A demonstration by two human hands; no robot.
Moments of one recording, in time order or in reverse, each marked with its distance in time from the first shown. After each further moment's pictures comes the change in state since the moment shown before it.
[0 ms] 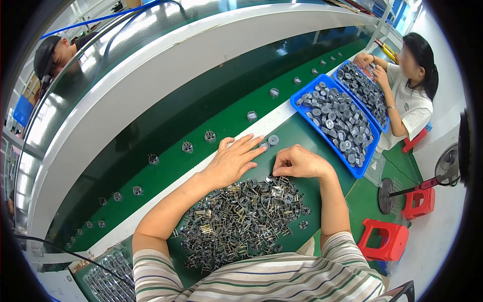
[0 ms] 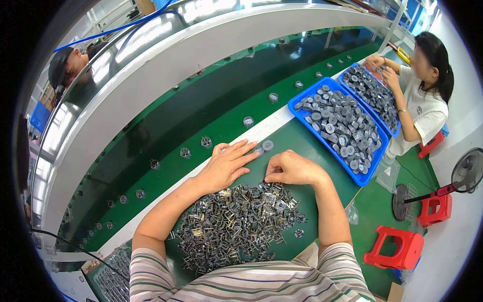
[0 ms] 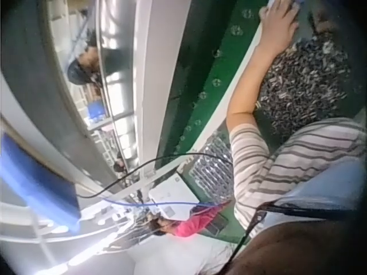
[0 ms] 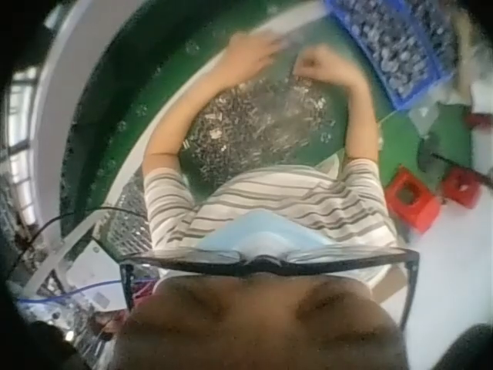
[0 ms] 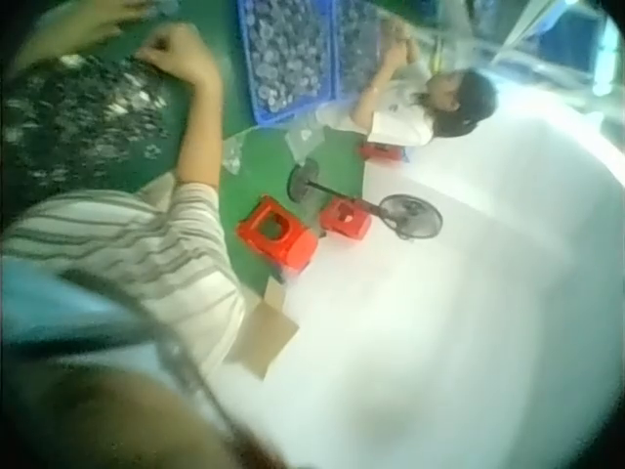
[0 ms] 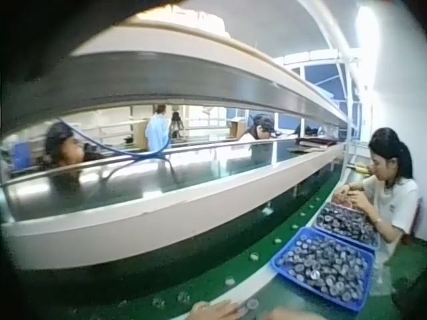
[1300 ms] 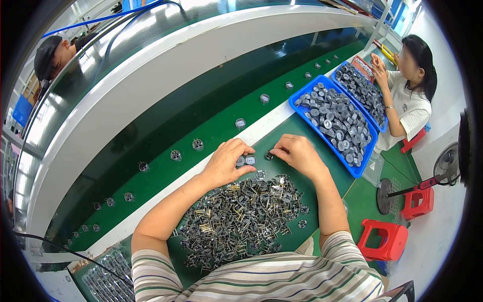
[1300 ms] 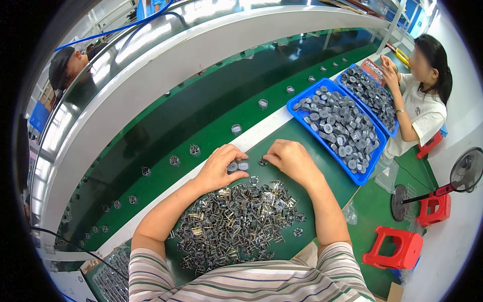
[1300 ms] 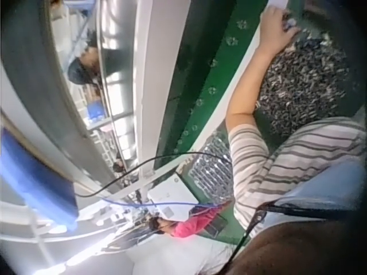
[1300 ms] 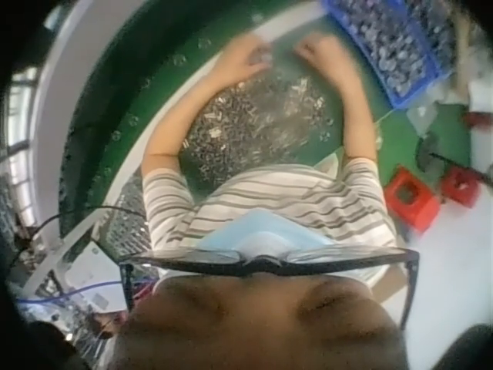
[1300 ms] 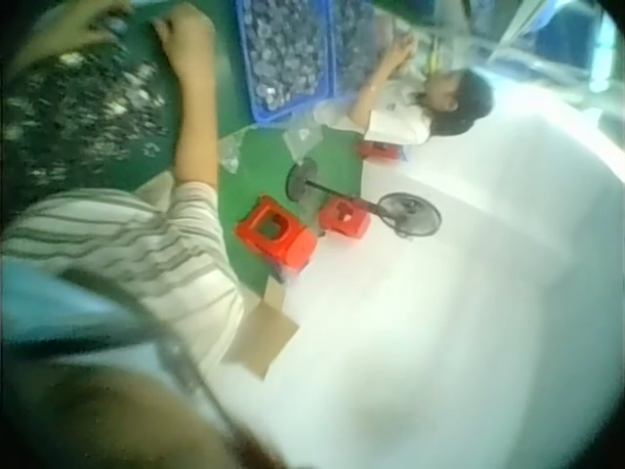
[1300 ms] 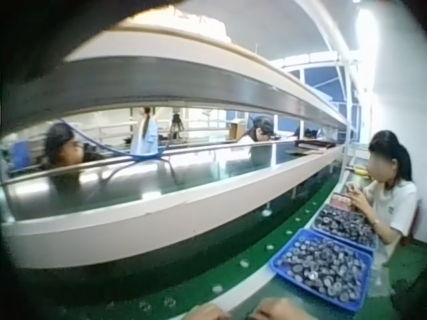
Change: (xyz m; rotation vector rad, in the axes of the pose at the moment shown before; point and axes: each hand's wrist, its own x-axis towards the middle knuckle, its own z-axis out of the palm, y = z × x) left_hand -0.003 -0.001 -0.003 -0.255 0.047 -0.169; right_hand 0.007 0.001 0.013 -0.195 0.507 -0.087
